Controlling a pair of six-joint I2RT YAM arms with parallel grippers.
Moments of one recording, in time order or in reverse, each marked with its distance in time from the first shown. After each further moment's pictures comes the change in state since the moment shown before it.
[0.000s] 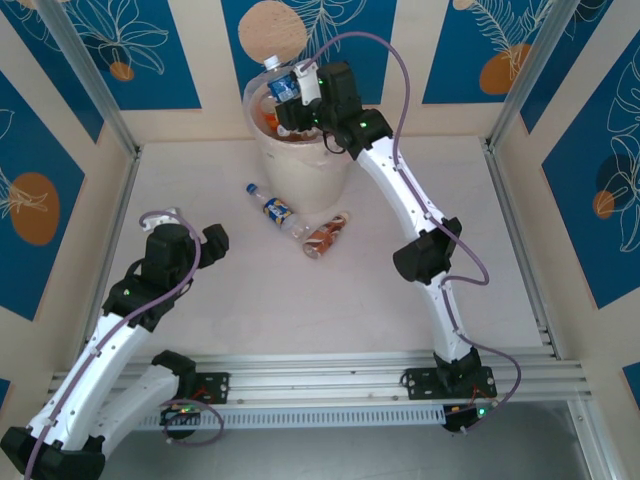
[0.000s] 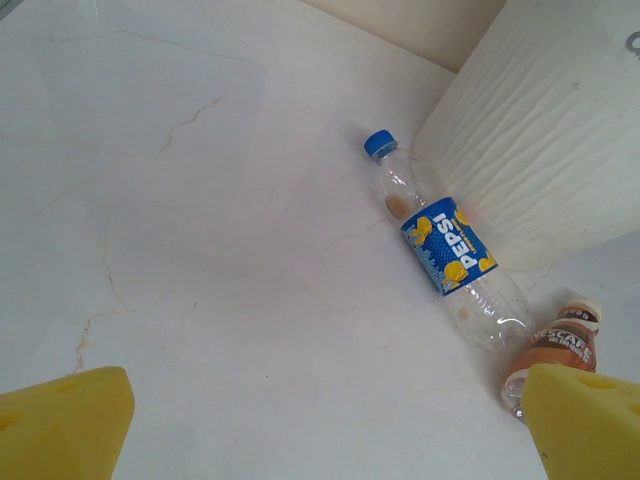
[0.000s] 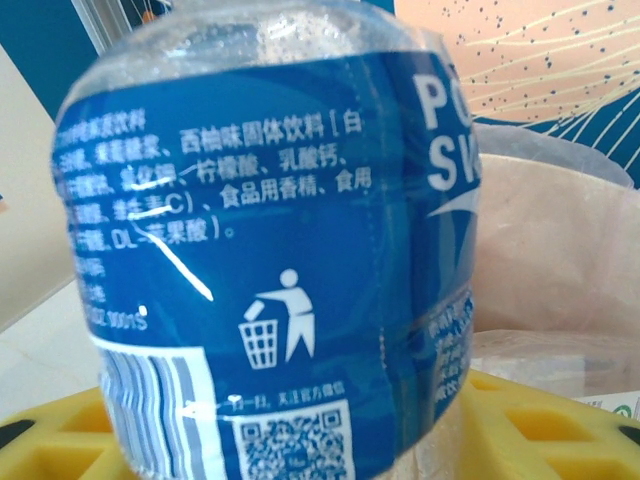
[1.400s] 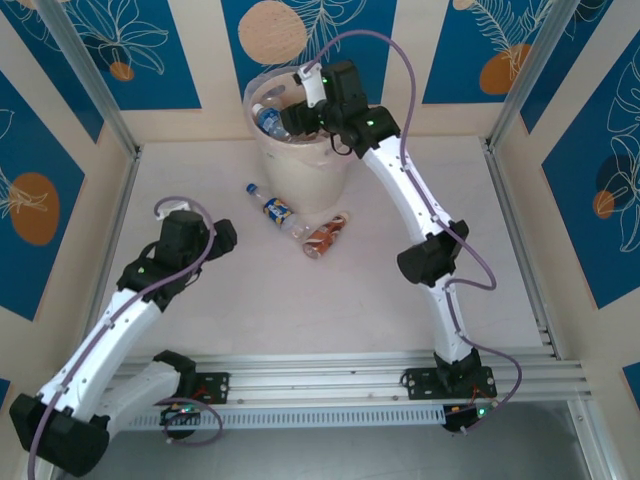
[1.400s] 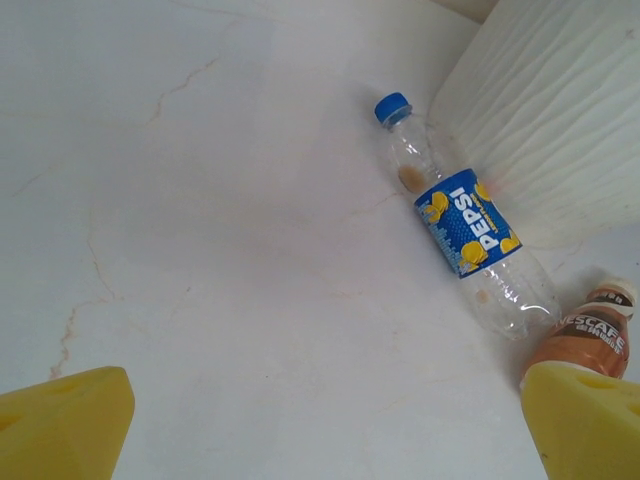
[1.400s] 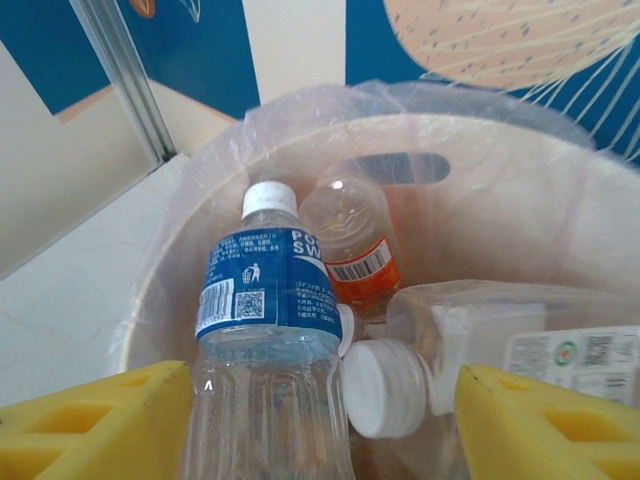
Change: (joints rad) left arm 0.000 0.182 0.061 0.005 0.025 -0.008; right arm 0.002 -0.074 -0.018 -0.114 0.047 -0.034
